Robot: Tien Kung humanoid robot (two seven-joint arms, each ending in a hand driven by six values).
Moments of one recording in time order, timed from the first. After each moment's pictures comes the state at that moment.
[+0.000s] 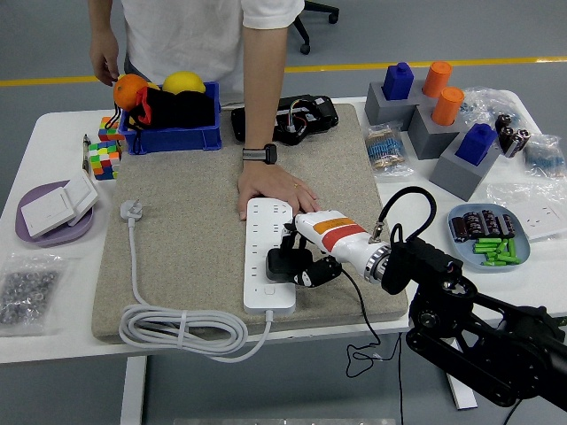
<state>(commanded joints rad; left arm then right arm) 0.05 0.12 -1.48 -0.18 1.47 -0.04 0.13 0.53 -0.18 0.58 1.44 -1.91 -0.03 -0.24</state>
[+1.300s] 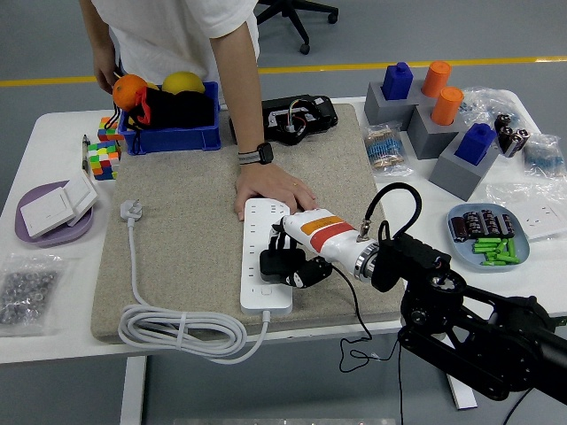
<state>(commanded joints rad) 0.05 0.12 -1.48 -0.18 1.46 -0.04 0.13 0.58 -0.17 0.53 1.42 -1.91 -0.03 -0.25</state>
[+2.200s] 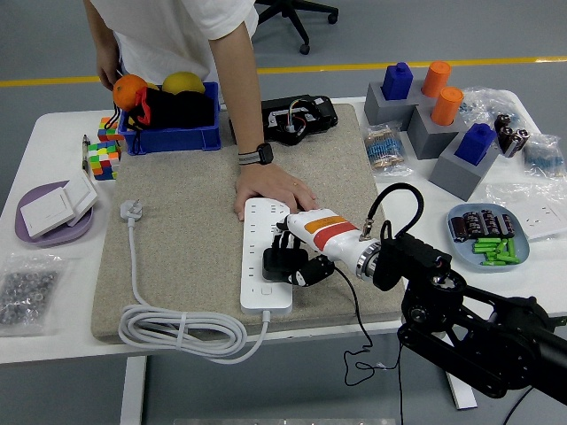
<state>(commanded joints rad) 0.05 0.12 -1.48 -0.18 1.47 -0.04 0.13 0.57 -0.17 0.53 1.39 -1.90 -0.02 -0.24</state>
